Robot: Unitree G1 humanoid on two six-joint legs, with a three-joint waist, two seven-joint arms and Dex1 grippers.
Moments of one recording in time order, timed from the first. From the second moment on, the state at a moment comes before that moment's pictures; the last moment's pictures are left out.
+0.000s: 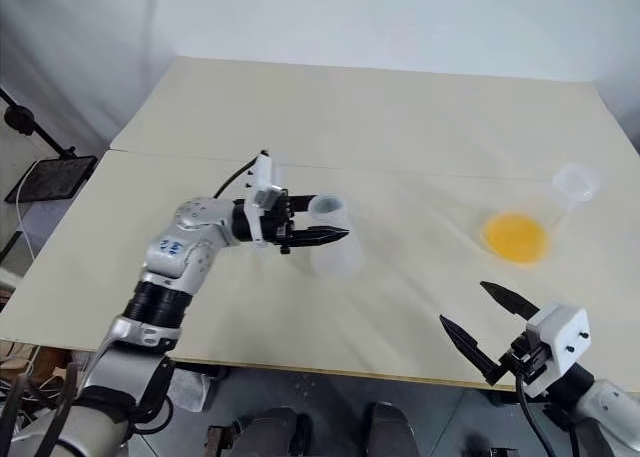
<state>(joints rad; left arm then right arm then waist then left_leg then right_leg) -0.79 0.31 -0.17 0.26 -0.39 0.24 -1.10 0.51 -0.53 -0.45 -0.53 0.55 0.08 0.78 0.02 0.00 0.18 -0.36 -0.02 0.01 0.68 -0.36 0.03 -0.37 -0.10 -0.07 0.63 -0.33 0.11</state>
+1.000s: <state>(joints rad) -1.02 0.09 -0.16 0.81 -0.16 -0.12 -1.05 0.57 -0.39 -0.40 -0.60 0.51 0.06 0.65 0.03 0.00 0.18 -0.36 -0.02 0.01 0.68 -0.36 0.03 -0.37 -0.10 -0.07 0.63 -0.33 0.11</state>
